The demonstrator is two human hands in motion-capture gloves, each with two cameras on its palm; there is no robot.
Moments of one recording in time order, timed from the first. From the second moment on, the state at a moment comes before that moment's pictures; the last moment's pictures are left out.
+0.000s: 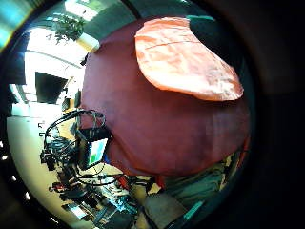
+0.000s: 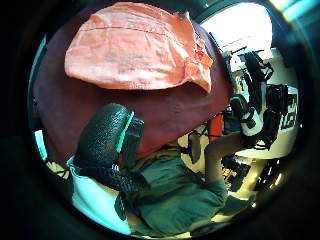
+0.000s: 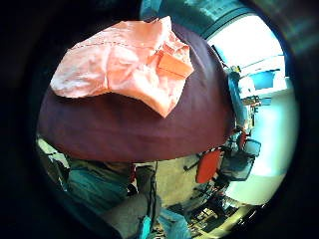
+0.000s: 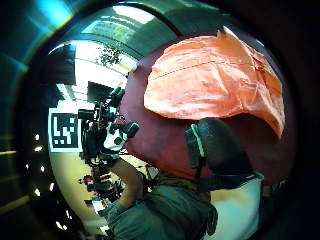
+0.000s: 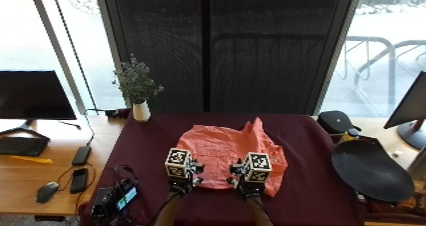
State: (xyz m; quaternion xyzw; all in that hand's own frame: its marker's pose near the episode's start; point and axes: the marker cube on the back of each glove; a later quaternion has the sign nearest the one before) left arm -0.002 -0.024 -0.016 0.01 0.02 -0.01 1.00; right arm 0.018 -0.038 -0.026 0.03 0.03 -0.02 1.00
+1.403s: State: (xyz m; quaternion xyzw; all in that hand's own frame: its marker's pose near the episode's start) left arm 0.027 -0.085 0.077 0.15 -0.11 0.11 0.98; right arm 0.133 -0.047 0.054 -0.05 0.03 0.03 1.00
